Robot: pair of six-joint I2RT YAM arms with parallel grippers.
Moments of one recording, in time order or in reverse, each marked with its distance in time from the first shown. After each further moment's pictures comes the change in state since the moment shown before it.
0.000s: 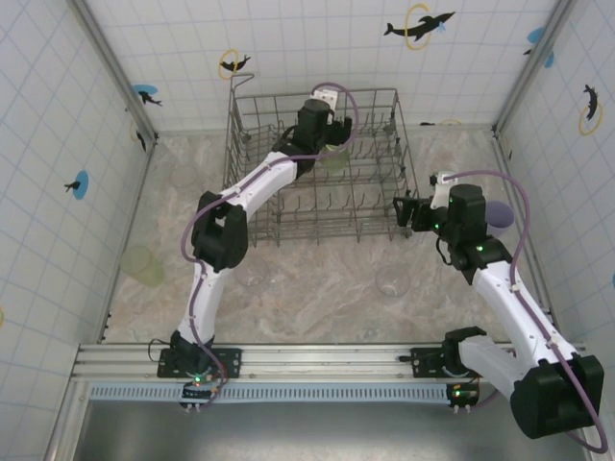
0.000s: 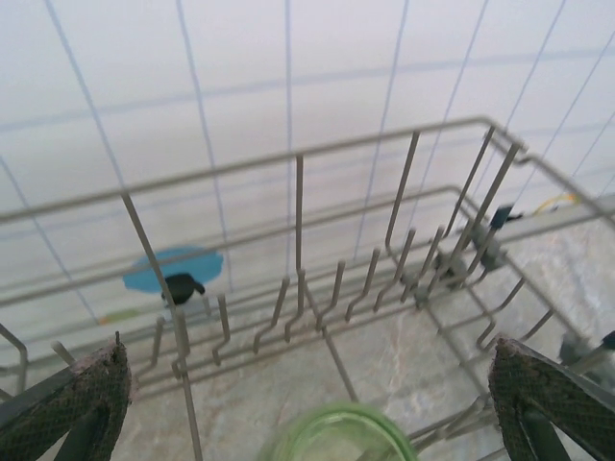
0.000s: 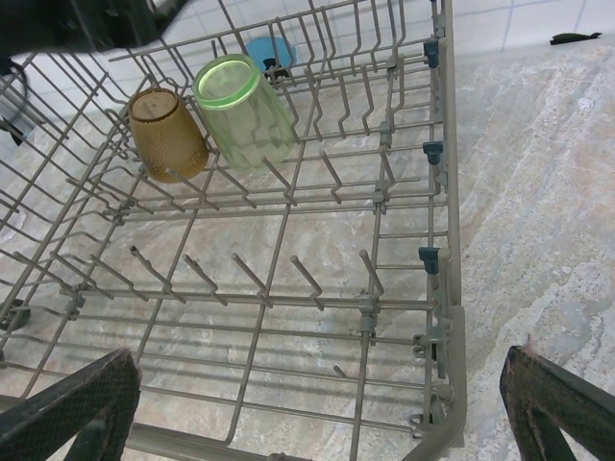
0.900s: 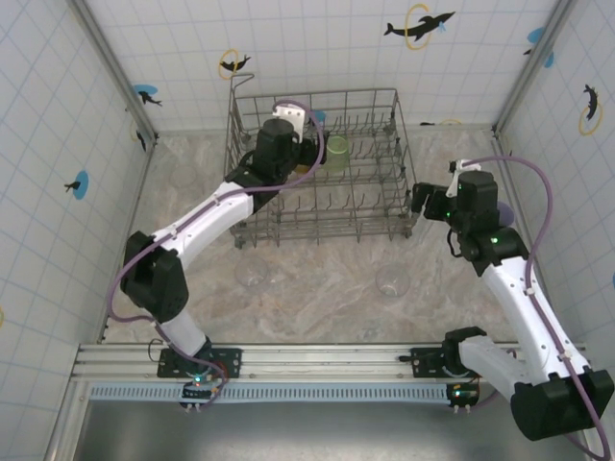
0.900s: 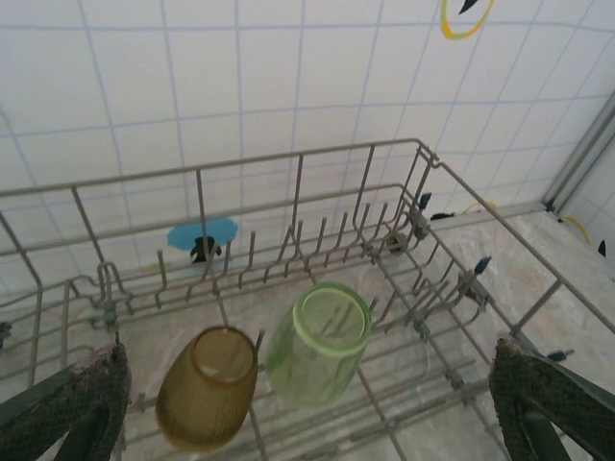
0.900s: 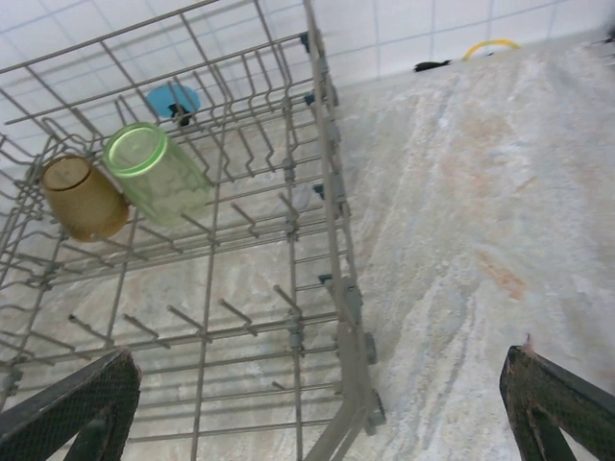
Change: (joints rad) left arm -0.024 -0.609 -0.645 0.082 0.012 -0.063; right arm -0.002 -0.004 0.221 -0.279 0.241 0.071
